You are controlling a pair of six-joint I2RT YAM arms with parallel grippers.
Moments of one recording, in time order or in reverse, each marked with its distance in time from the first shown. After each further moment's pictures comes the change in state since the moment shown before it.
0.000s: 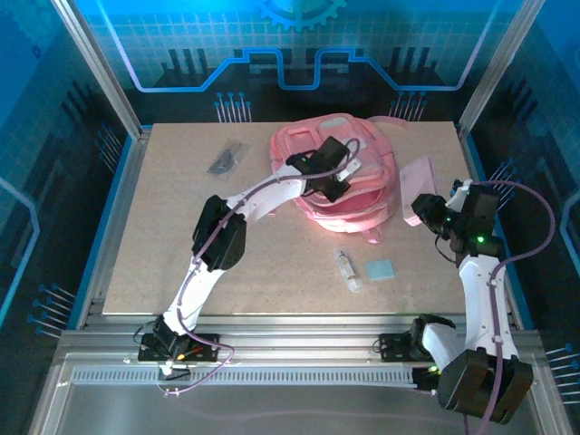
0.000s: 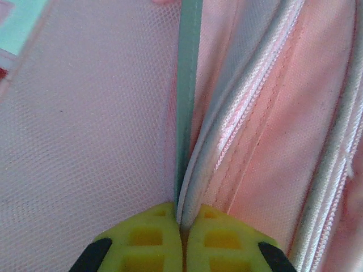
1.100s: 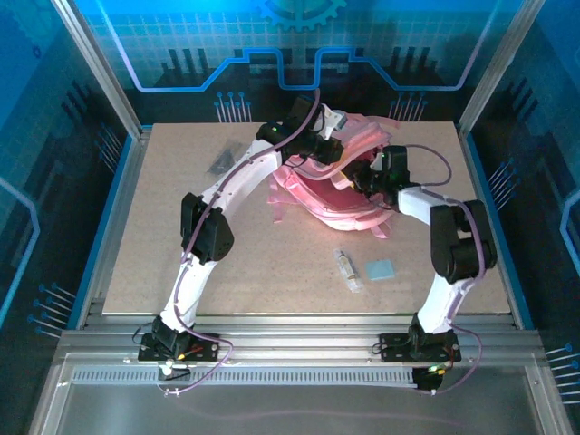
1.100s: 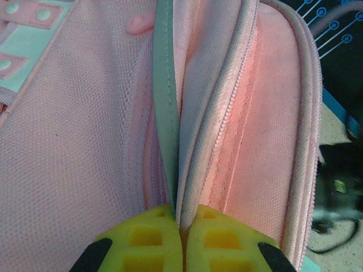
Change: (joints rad) left arm 0.120 -0.014 0.226 -0.051 0.329 -0.256; right arm 0.428 0.932 0.312 0.755 -0.053 0.431
